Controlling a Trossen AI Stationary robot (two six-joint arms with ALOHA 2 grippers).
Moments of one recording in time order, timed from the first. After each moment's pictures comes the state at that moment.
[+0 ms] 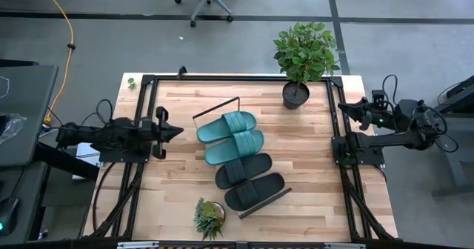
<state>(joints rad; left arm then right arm) 0.04 0.01 0.01 0.22 -0.15 0.04 0.07 0.01 0.73 -0.83 0.44 0.72</state>
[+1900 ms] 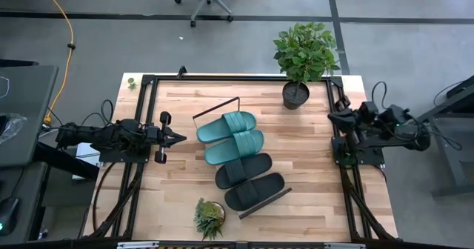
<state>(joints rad) 0.04 0.01 0.01 0.02 -0.04 0.13 0.05 0.00 0.38 0.03 0.05 0.24</state>
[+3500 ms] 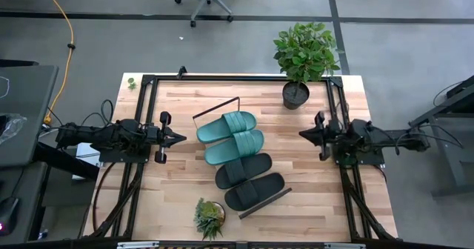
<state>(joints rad) 0.04 0.01 0.01 0.02 -0.04 0.13 0.05 0.00 0.01 0.12 0.09 0.12</state>
